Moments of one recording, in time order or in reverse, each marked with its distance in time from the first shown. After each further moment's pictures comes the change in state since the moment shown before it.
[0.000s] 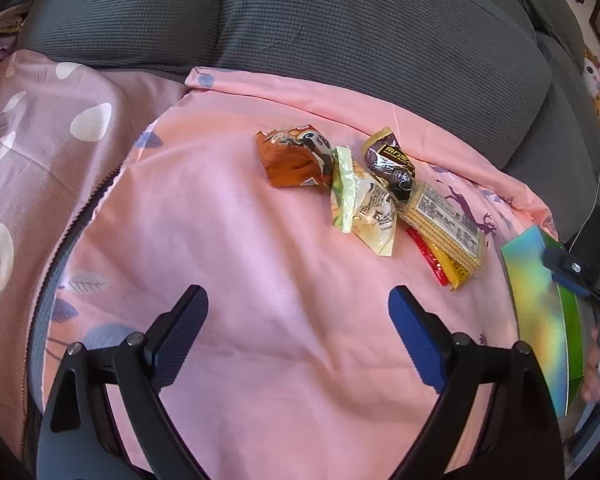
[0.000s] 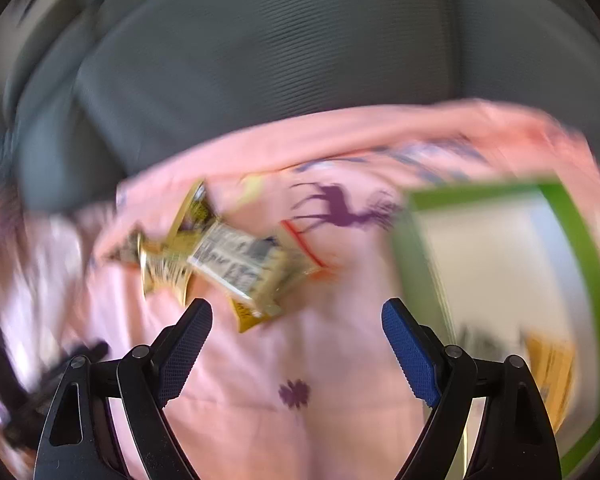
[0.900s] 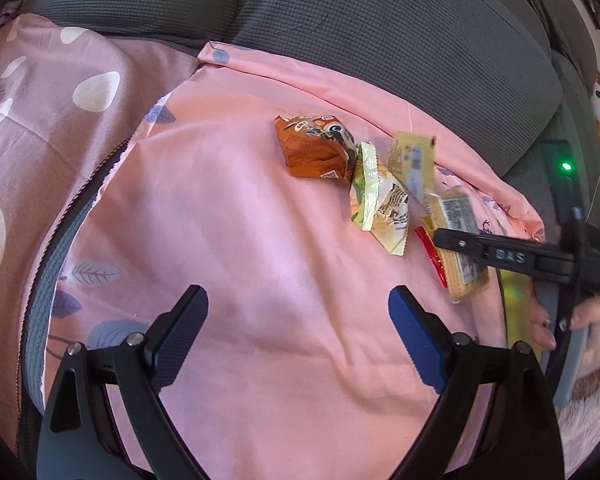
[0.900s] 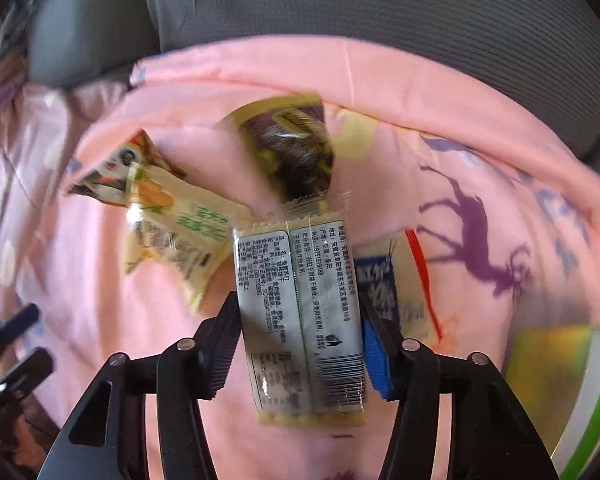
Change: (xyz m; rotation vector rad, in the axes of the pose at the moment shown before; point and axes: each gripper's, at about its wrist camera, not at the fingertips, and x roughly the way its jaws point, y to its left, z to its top) left arm 0.002 0.026 0.004 -0.090 0.071 -0.047; right arm 0.091 0.056 0.021 -0.245 0.271 0.041
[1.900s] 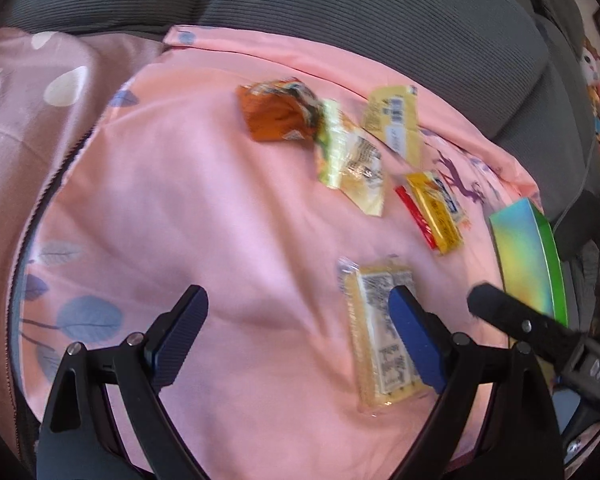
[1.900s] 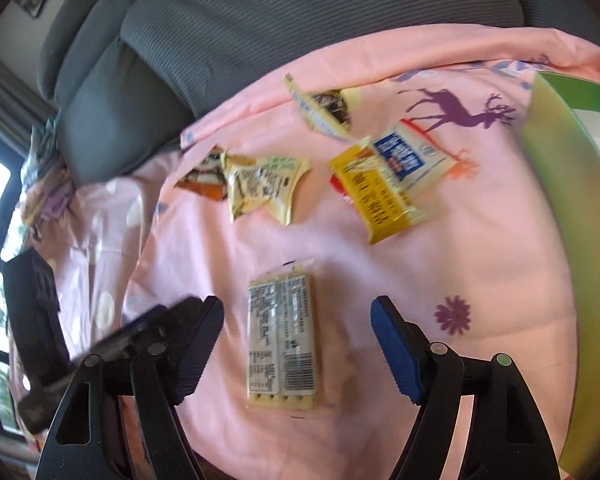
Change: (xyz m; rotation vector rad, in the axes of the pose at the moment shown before) left arm 0.015 -0.027 -0.015 0.101 0.085 -0.031; right arm -0.048 0.005 -0.102 0.356 -0.191 0.261
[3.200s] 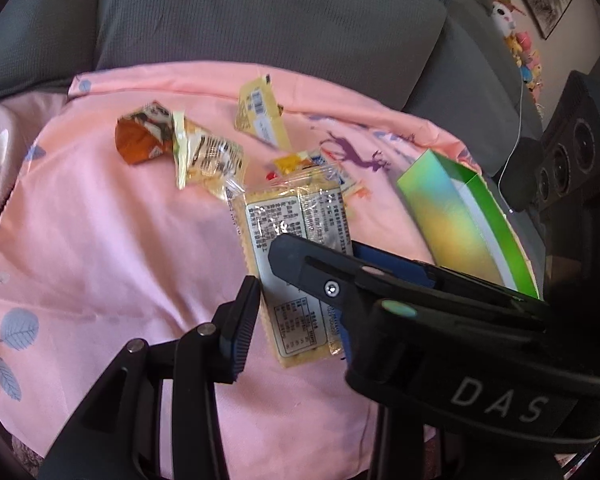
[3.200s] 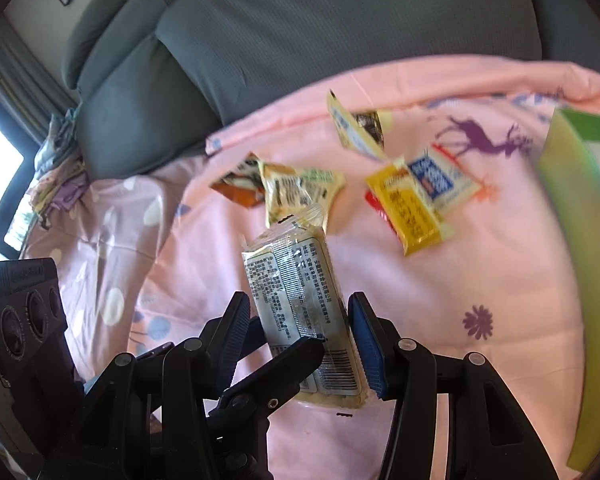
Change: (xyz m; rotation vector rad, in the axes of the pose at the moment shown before) left arm -0.012 -0.074 -0.026 0.209 -0.078 -0.175; right arm -0.009 0.034 -0.009 -0.093 -0.085 0.016
